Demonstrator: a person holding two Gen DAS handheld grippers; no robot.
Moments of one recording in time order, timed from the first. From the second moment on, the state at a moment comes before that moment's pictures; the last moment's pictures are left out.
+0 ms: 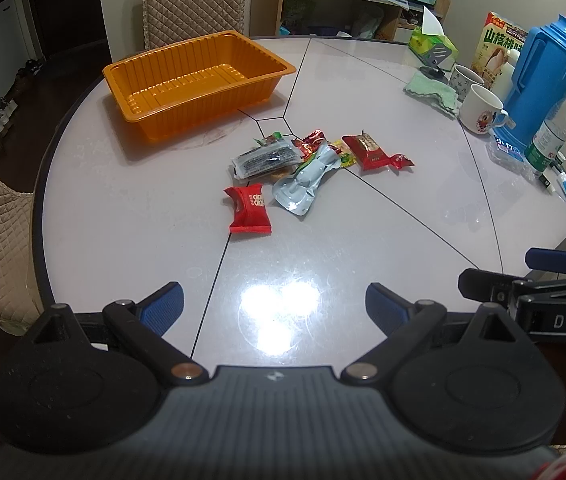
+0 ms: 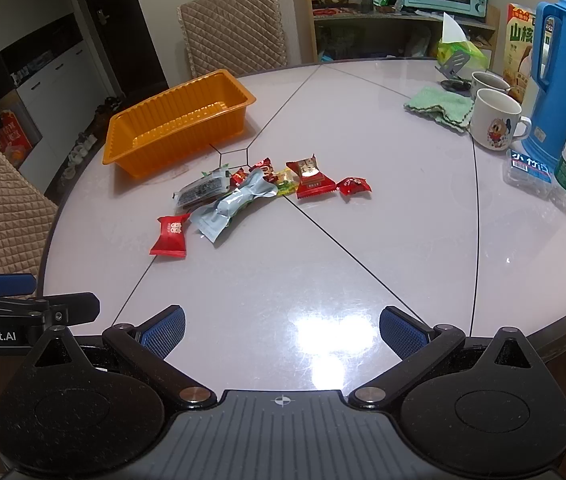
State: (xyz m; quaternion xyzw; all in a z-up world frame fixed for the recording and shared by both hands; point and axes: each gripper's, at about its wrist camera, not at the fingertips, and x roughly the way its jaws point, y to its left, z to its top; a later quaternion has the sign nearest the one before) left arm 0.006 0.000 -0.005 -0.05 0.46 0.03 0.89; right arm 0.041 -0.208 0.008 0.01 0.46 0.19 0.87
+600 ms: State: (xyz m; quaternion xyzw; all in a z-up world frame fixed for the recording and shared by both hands) left arm 0.021 0.010 -0.015 -0.06 0.47 0.02 0.88; right arm 0.054 -0.212 -0.003 0.02 0.47 0.19 0.87
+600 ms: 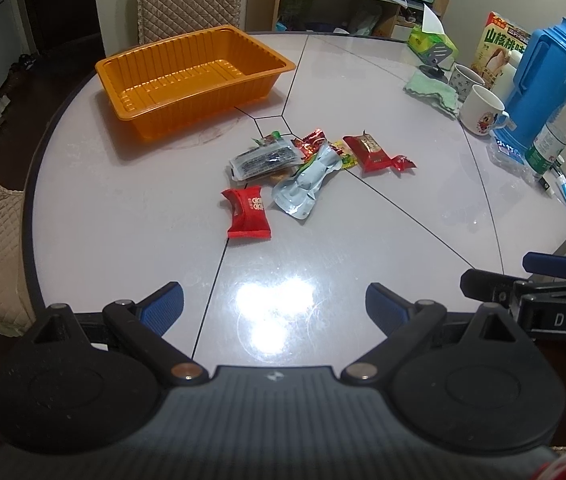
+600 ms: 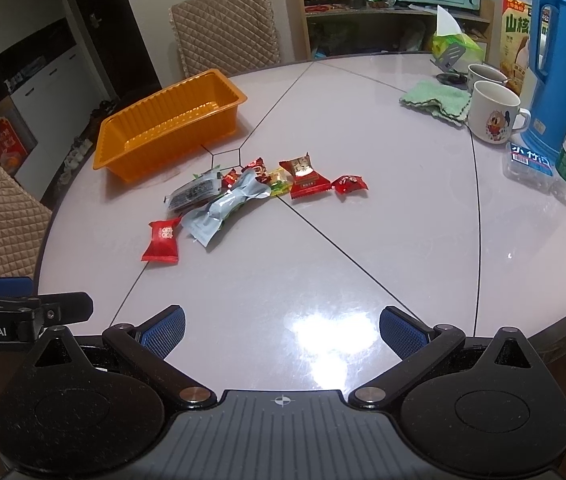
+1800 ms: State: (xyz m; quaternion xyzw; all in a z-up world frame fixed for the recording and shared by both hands) left arm 0.135 0.034 -0.101 -0.03 0.47 0.02 0.88; right arm 0.132 -0.215 -0.053 0.06 0.47 0.14 0.87
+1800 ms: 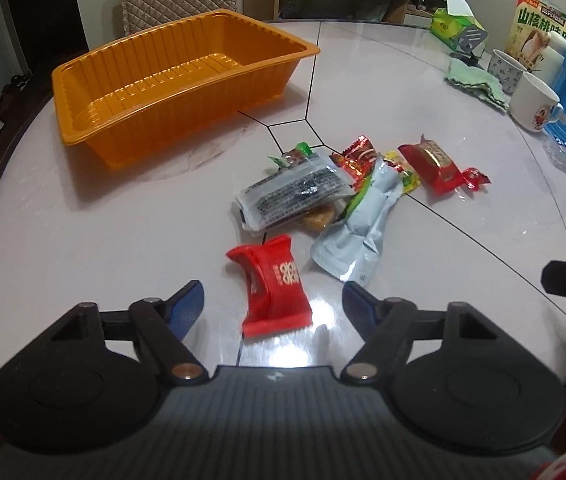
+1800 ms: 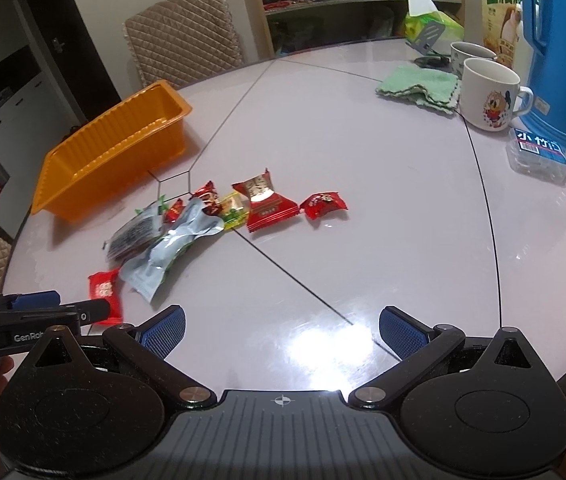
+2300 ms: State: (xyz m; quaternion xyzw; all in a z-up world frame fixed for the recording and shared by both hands) left arm 0.166 0.044 -0.120 -0.03 0.48 0.02 0.88; right arm 0.152 -0.219 -0.067 0.07 0.48 0.13 0.86
